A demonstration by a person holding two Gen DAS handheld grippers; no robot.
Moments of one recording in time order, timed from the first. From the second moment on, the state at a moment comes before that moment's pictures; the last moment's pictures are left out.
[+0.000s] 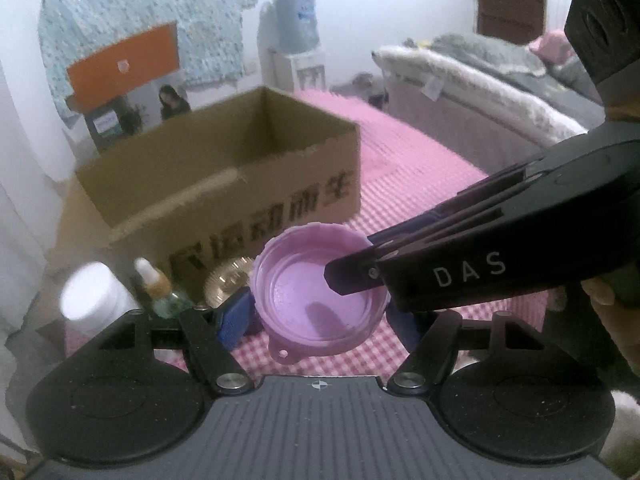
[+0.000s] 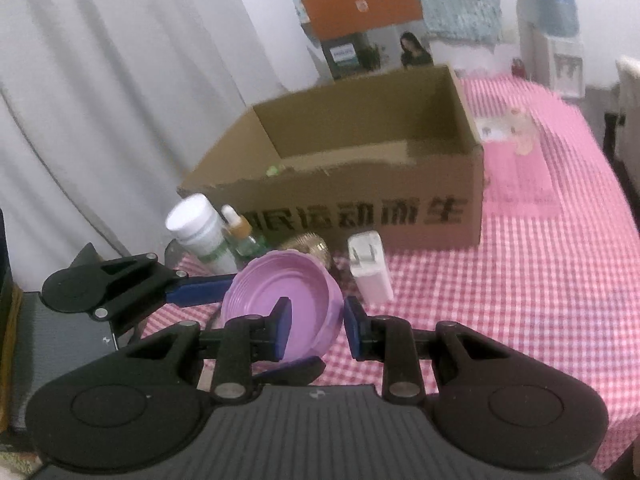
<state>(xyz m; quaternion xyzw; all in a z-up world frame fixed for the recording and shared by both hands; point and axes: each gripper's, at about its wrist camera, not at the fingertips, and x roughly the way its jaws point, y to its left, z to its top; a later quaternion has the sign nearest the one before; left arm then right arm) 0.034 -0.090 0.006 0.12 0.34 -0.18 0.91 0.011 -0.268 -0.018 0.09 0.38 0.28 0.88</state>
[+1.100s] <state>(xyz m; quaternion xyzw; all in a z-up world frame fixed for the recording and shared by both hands) 0.260 -0.013 0.034 0.14 0.45 -0.12 0.88 0.277 -0.156 0.016 0.06 0.49 0.37 0.79</state>
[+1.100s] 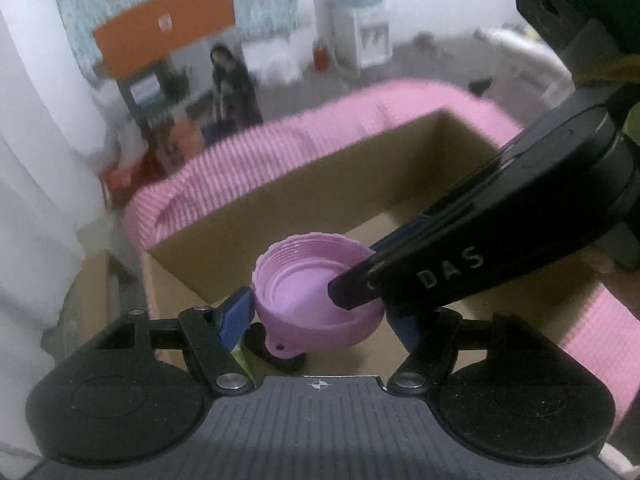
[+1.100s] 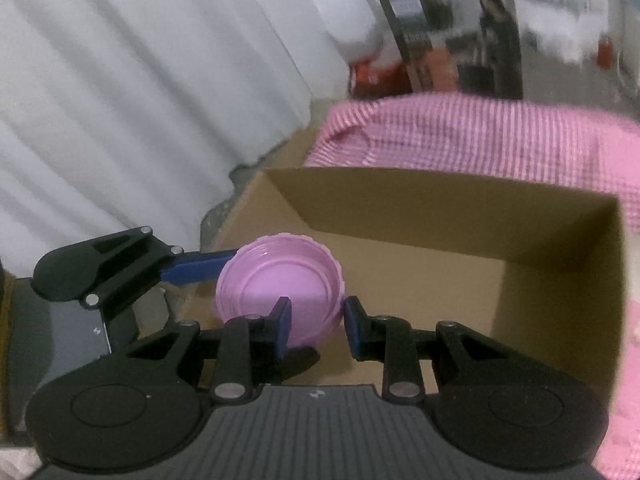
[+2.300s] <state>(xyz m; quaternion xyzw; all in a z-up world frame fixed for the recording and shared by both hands) 0.274 0.010 0.057 0.10 0.44 -0.08 0.89 0.313 -0.169 0.022 0.13 0.48 0.38 0.78</state>
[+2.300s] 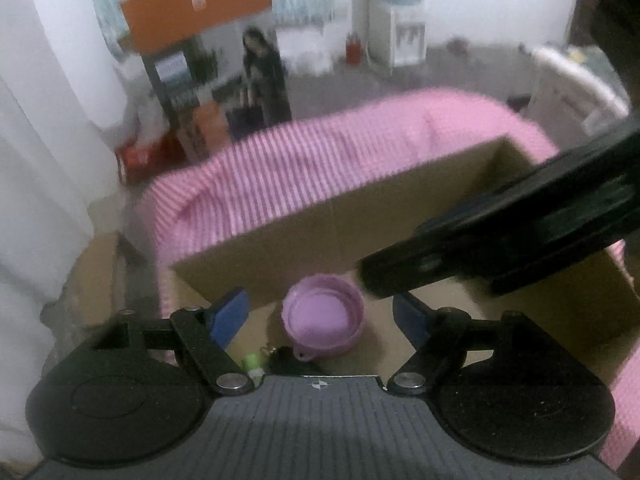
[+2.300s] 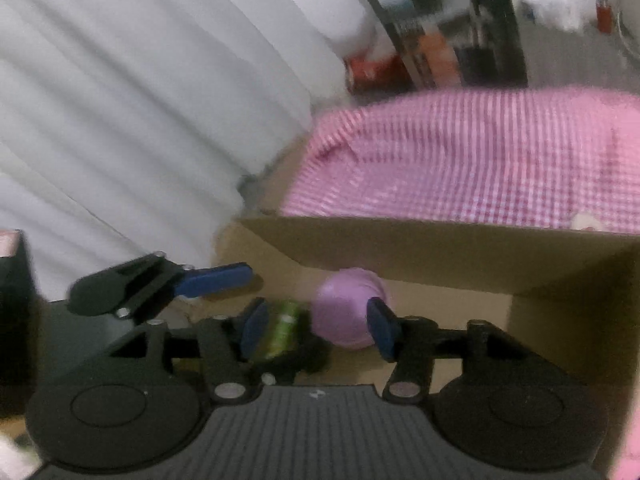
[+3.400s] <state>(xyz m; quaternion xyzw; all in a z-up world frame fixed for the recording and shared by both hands) 0.059 -0.036 -0.003 0.02 0.34 -0.19 0.92 0.013 -0.258 0.018 -0.05 0.26 0.24 0.93</state>
